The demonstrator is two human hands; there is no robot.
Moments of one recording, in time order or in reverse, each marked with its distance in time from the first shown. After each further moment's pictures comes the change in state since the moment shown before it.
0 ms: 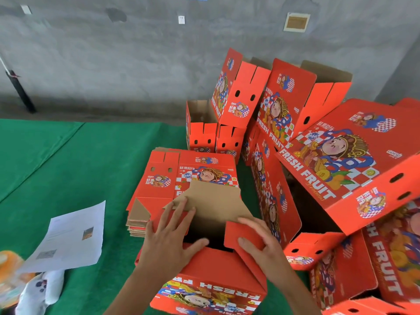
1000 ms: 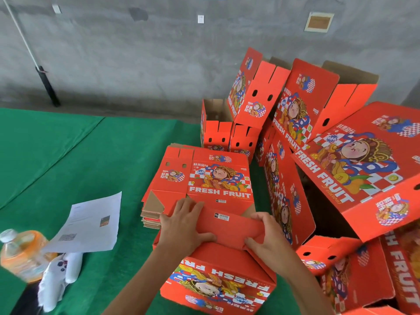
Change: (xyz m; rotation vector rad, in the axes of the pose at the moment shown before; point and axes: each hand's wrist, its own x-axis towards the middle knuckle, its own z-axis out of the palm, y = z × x) left_hand 0.023 0.001 -0.004 -0.007 -0.089 -0.142; right_hand 0.022 -0.012 0.007 -0.462 -0.037 0.103
